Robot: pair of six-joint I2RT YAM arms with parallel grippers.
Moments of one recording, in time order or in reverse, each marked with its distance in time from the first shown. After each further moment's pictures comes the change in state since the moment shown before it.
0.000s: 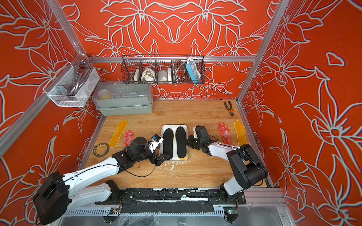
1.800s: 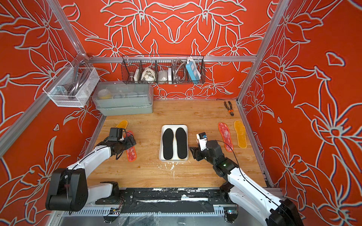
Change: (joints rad) left arm 0.716 0.166 0.092 -0.321 -0.269 -0.447; right arm 0.106 -0.753 -0.276 -0.228 0.290 -0.614
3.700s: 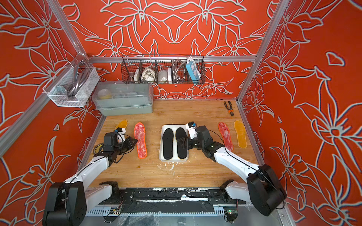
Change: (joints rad) left arm 0.043 -0.173 -0.204 0.343 0.465 -0.018; right arm 0.001 0.490 0.309 0.118 -0.343 0.196
